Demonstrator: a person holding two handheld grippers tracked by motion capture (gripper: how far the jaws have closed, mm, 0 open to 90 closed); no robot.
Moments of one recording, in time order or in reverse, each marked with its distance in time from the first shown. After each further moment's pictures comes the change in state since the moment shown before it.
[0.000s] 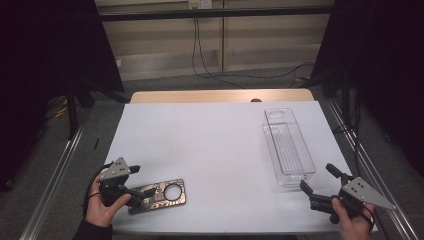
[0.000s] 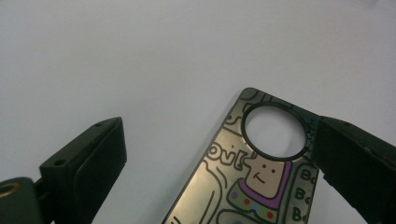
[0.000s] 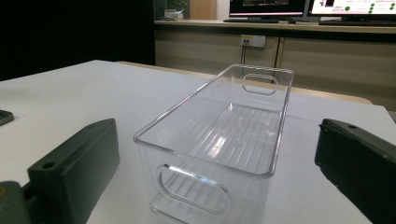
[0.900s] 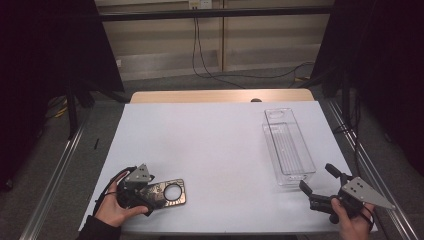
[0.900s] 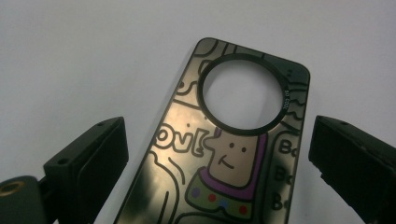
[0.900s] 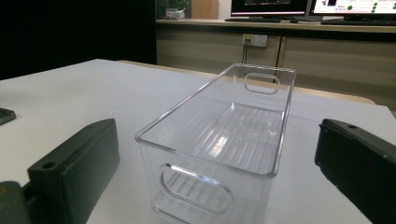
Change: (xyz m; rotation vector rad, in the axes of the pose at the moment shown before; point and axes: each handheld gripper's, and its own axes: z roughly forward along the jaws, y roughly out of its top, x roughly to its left) left arm -0.015 0.002 0.038 0.225 -0.134 0.114; right arm 0.000 0.000 0.001 0.003 0.005 -0.002
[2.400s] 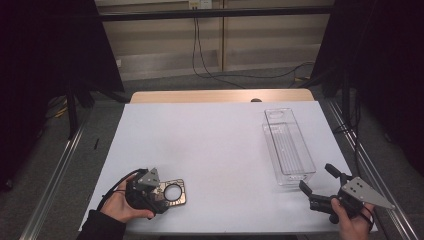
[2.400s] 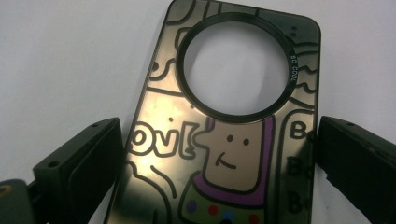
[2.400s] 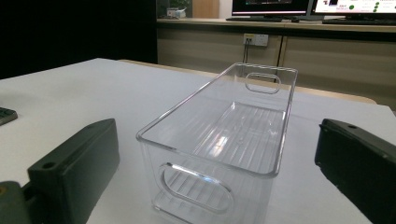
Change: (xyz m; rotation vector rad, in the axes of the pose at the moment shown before) left arm 0.003 0.002 0.021 0.133 -0.065 0.111; right arm 0.000 0.000 0.000 0.003 0.005 -0.003
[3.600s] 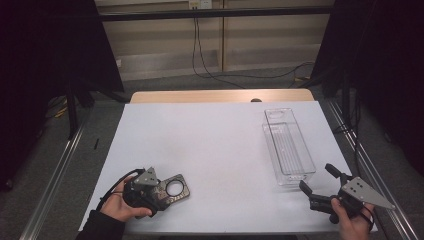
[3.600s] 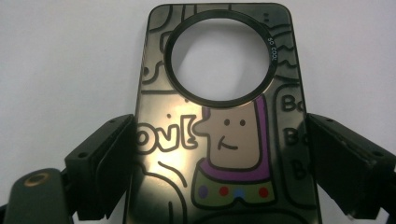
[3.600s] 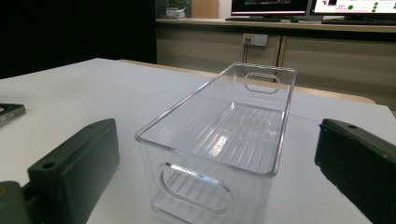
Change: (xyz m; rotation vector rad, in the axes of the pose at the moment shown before) left arm -0.003 -0.002 -0.005 -0.083 0.030 -0.055; right arm 0.000 0.000 0.000 0.000 -0.004 0.003
